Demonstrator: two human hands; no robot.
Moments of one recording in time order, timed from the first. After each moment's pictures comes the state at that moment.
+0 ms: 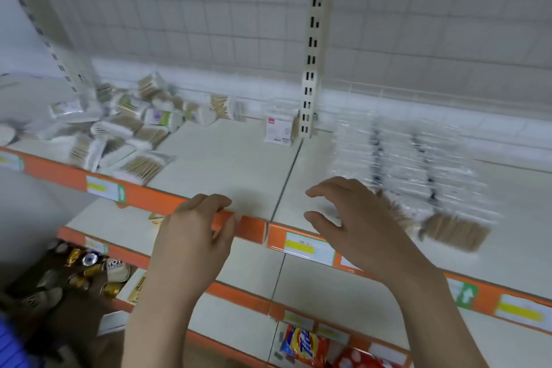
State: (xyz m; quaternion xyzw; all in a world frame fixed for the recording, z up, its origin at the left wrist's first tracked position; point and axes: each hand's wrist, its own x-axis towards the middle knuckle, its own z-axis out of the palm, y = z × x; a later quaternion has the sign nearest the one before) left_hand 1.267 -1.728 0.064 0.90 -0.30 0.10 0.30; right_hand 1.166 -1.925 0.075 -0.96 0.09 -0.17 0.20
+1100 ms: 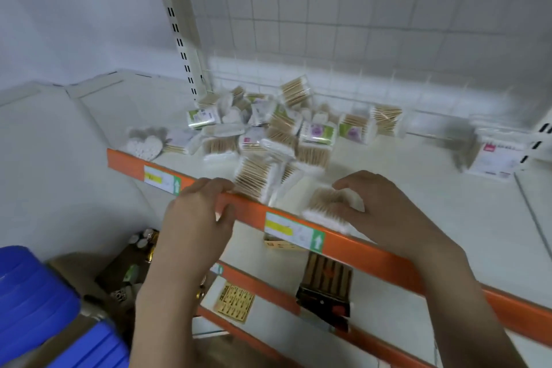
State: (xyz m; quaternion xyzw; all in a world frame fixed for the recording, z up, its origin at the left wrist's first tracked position) left_hand 1.552 -1.506 0.054 0.92 -0.25 0.11 0.28; right_hand 1.467 -1.745 0.049 -0.97 0.08 -0.08 0.22
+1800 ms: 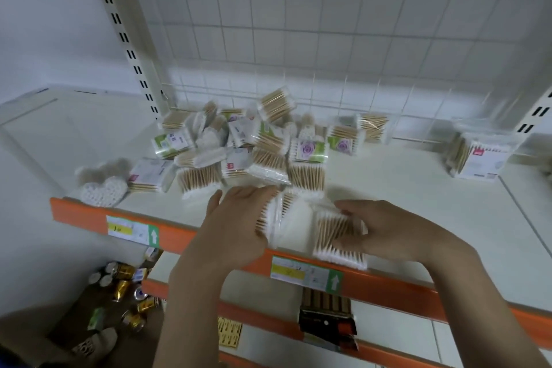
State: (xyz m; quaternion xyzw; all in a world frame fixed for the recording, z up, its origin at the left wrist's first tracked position) left_hand 1.632 -1.560 0.044 0.88 -0.43 -0.08 0.15; right_hand 1.496 -1.758 0.053 -0.94 0.16 0.12 0.26
